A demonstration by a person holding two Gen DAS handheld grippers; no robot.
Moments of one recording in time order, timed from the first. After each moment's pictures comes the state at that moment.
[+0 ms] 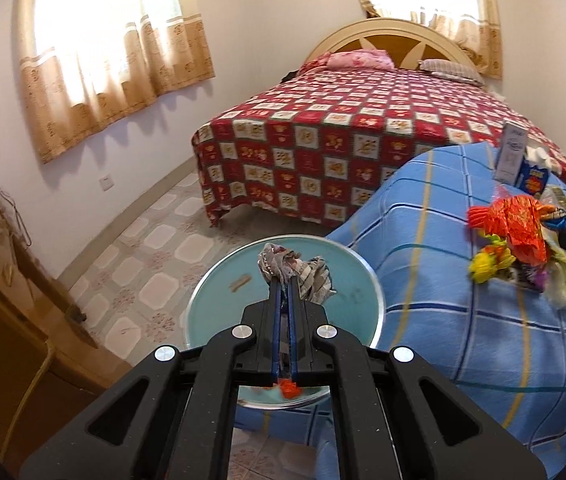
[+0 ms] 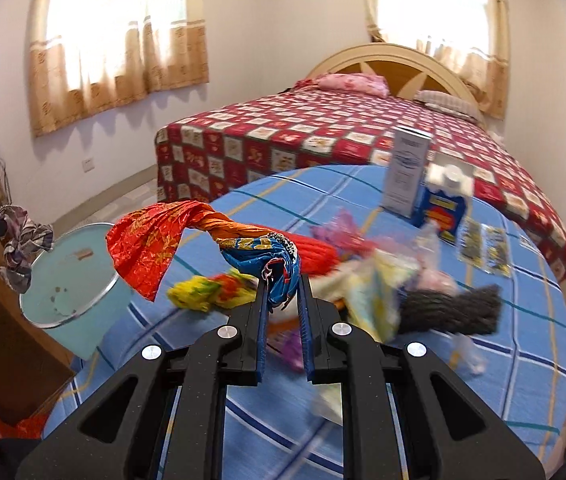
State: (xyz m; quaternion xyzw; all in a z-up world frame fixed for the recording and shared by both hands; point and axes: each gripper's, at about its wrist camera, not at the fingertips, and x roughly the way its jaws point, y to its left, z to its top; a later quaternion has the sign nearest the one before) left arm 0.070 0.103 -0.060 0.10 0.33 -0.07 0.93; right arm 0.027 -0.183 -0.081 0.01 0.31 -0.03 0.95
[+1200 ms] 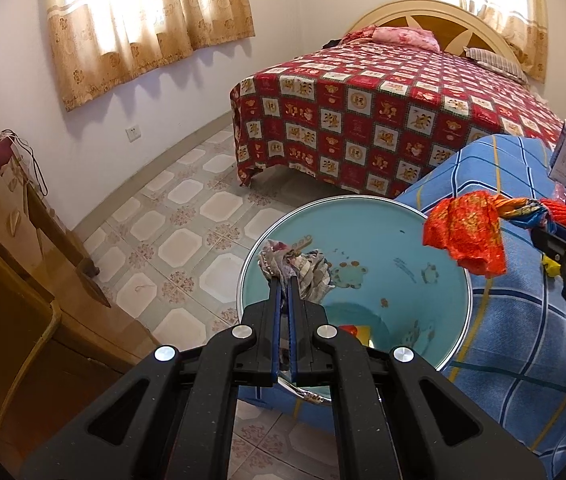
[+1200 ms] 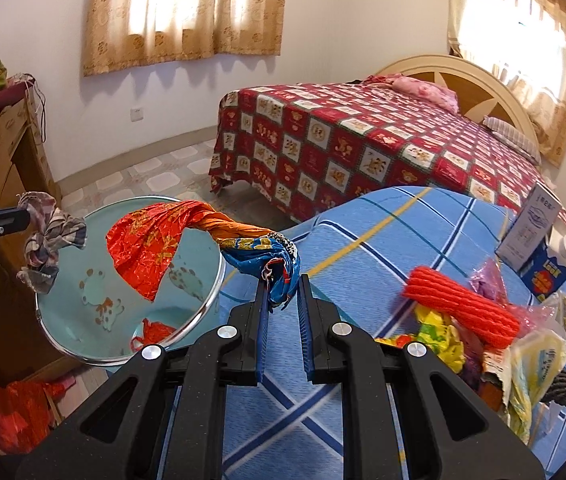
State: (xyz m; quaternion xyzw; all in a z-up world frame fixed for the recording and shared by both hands) left arm 0.108 0.160 -0.096 0.07 0.39 -0.01 0.92; right arm 0.111 -0.054 -0.108 -0.08 0.34 0.05 0.94
